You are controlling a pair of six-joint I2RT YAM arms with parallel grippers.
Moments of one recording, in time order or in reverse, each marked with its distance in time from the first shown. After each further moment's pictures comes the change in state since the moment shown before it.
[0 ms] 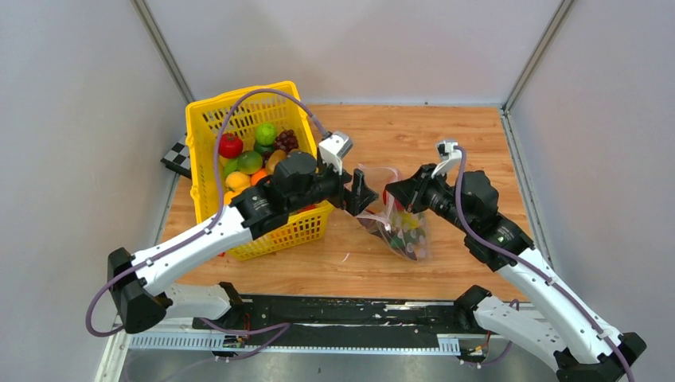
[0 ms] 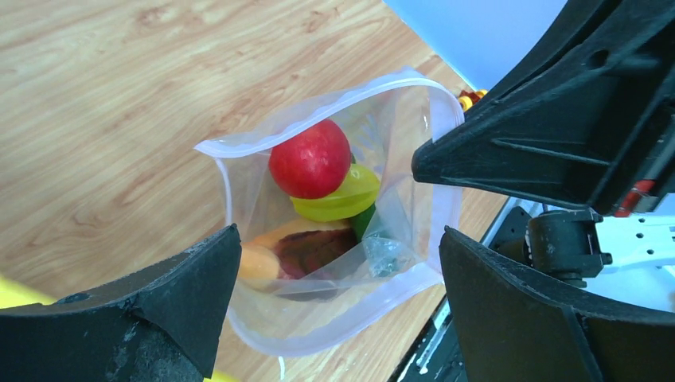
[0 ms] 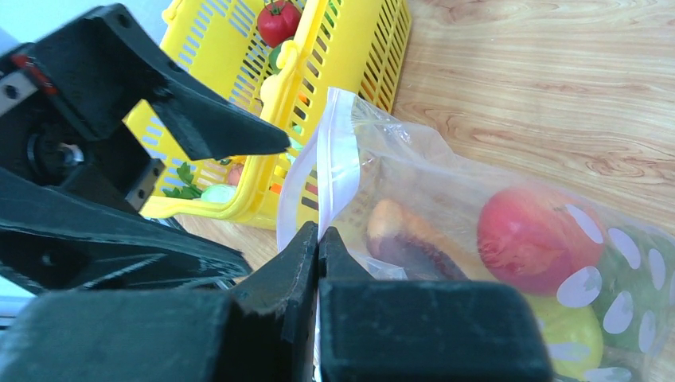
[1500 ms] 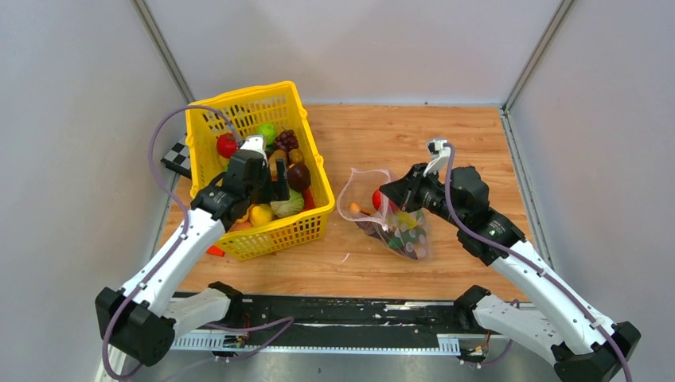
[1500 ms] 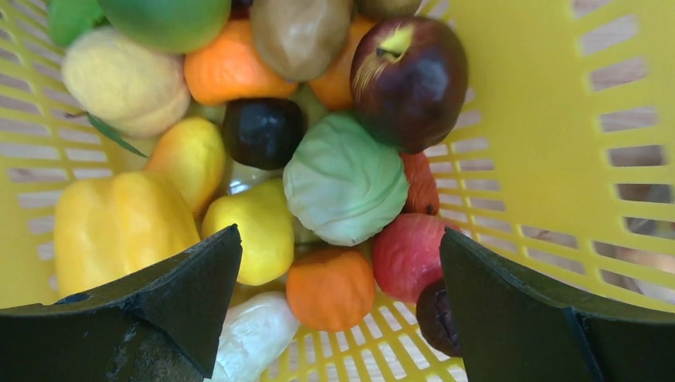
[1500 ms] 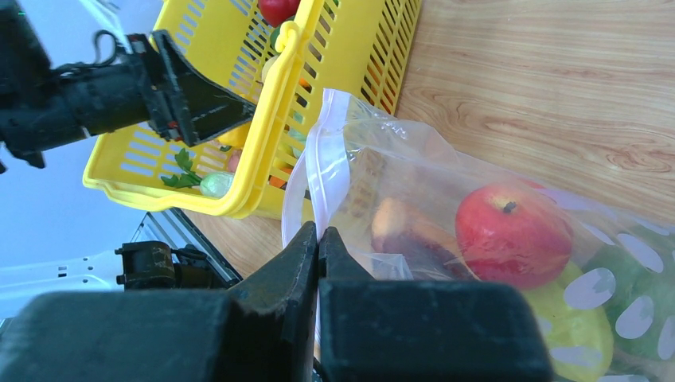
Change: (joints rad) left arm 0.483 -0.192 -0.155 -0.435 -0.304 -0.059; right arm 0.000 0.061 0.000 0.024 -0.044 0.000
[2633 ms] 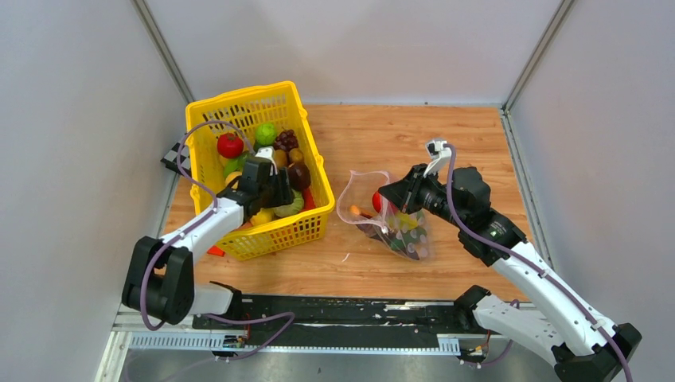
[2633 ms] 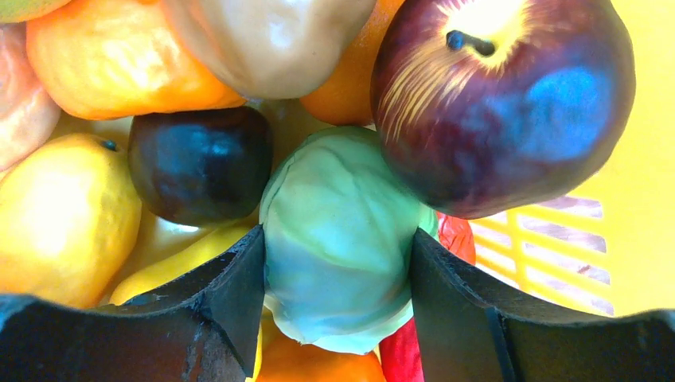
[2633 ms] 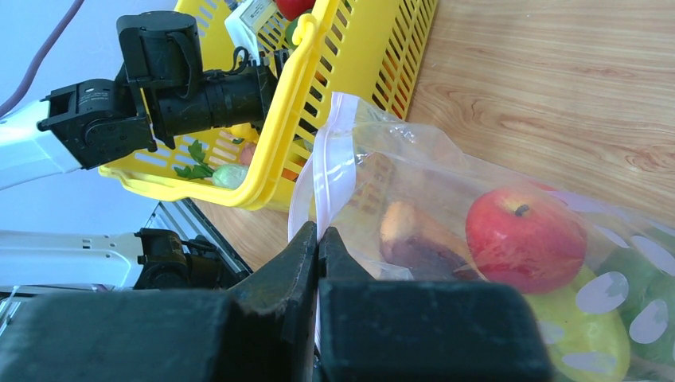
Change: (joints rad) left arm 0.123 0.288 -0.224 0.418 0.205 -0.027; right arm 0.000 -0.008 0.000 0.000 -0.037 0.004
